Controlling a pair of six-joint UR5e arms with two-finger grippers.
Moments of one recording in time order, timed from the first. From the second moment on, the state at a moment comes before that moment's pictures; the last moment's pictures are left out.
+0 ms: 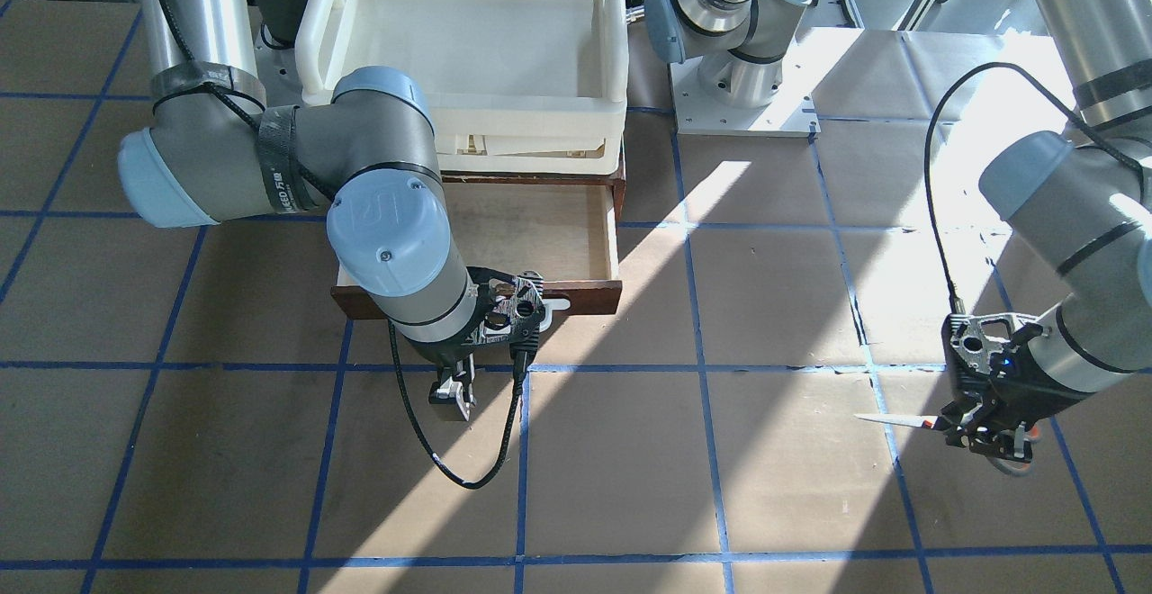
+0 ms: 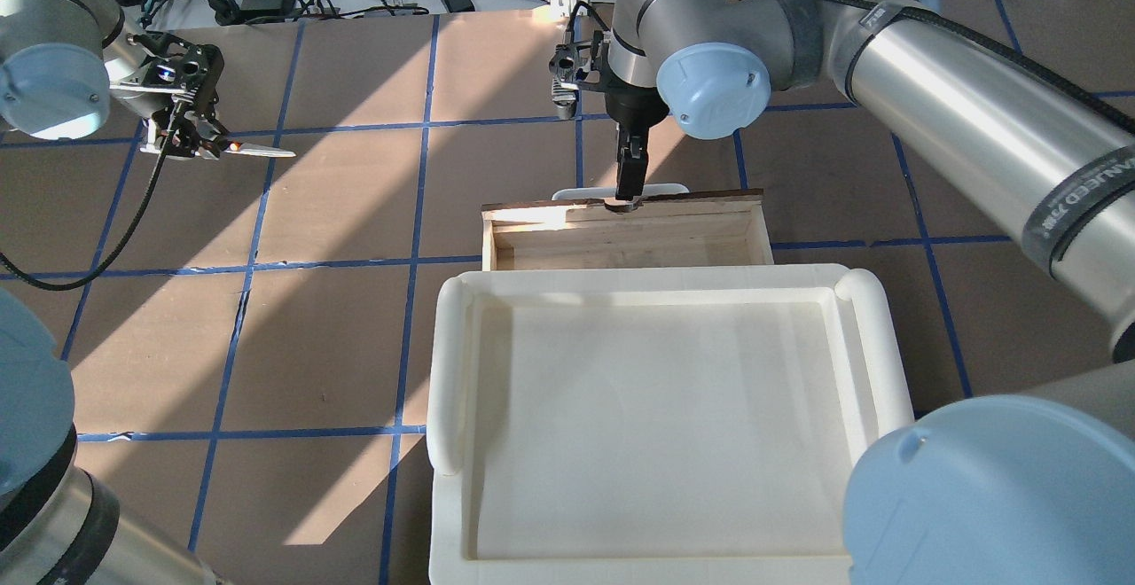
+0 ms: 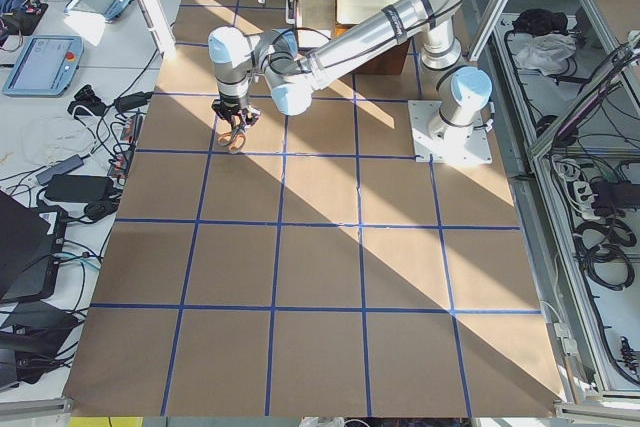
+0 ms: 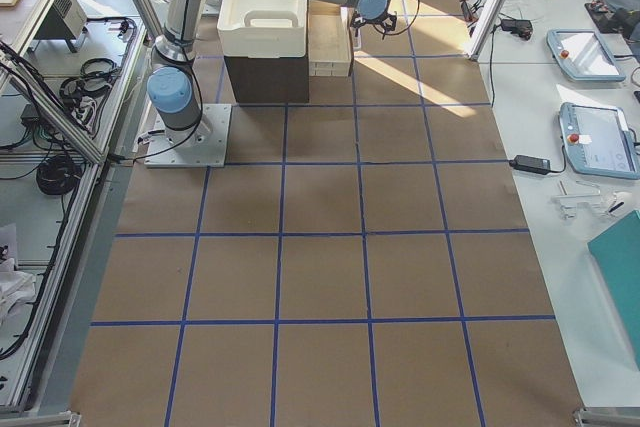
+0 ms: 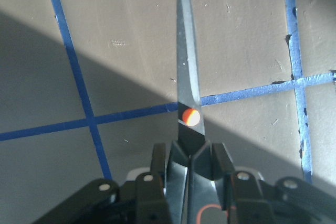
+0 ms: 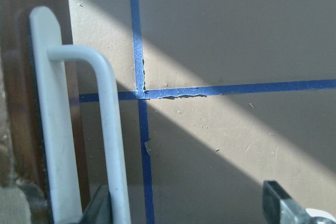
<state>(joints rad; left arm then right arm) -1.21 -2.03 -1.51 -1.11 1.54 2.12 1.81 -1.08 1.43 -1.89 -1.46 -1.28</state>
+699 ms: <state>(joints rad) -1.21 -2.03 -1.51 -1.11 1.54 2.12 1.80 -1.04 1.39 -1.93 -1.45 -1.30</state>
